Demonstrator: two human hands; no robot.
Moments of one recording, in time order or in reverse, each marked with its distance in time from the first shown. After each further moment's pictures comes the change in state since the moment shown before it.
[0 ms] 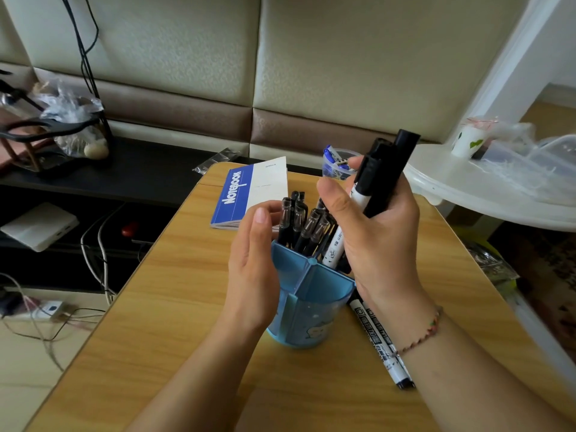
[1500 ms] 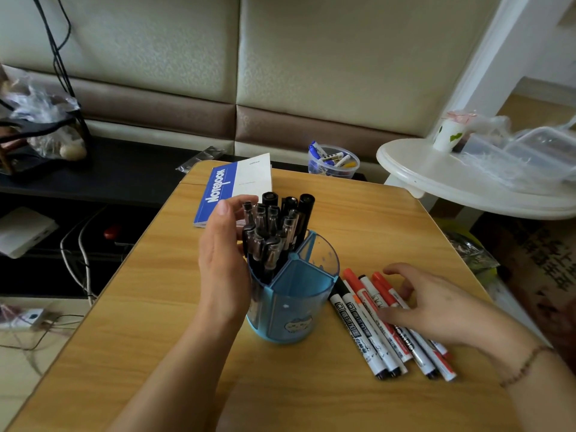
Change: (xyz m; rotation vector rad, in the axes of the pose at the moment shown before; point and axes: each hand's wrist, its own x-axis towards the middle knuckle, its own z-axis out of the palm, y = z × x) left_hand 0.001 0.008 -0.005 -0.022 0.068 -0.054; right_hand -0.019 0.019 -0.137 -1.144 -0.784 0.725
